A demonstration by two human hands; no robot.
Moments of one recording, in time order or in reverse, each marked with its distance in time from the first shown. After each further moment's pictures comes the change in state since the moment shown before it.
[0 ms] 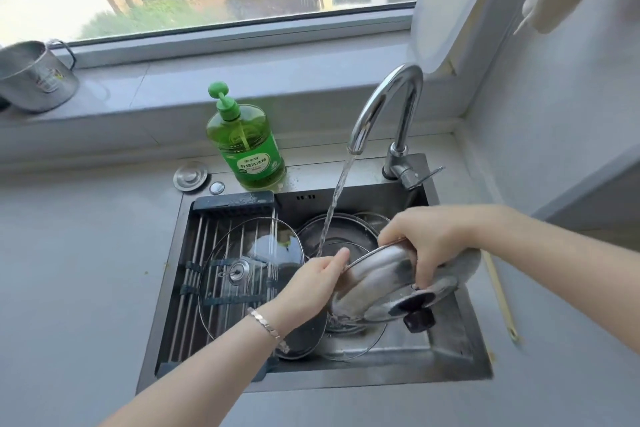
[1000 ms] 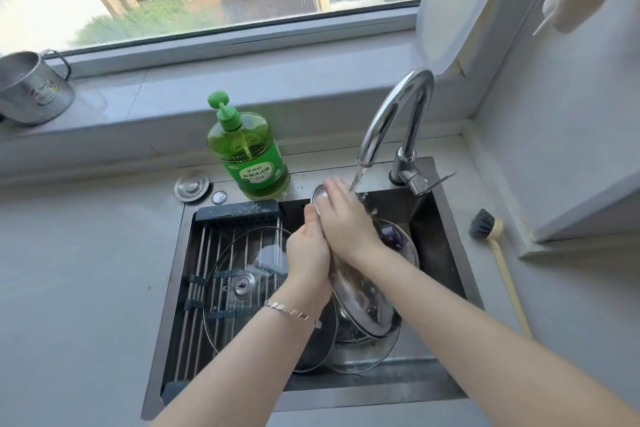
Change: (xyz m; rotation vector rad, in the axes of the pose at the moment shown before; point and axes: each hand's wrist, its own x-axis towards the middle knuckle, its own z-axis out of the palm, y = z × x) left_hand 0.030 0.047 -0.016 -0.794 0.526 -0.152; right_hand 0.116 -0.061 0.018 0.704 0.844 0.172
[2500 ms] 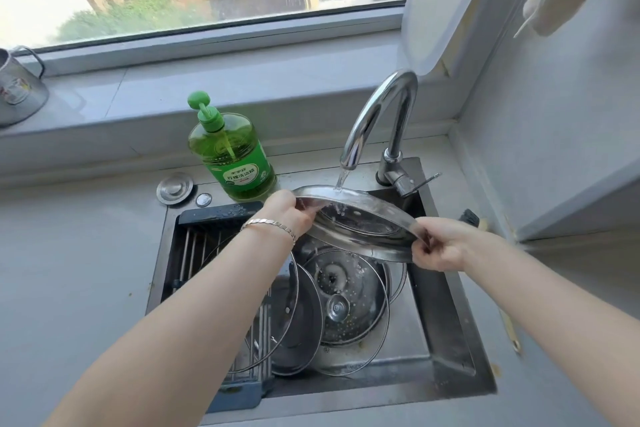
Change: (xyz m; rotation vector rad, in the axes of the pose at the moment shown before) left_hand 0.058 0.050 0.022 -0.550 0.073 -0.460; right_hand -0.008 0.092 -0.103 1.035 0.047 1.155
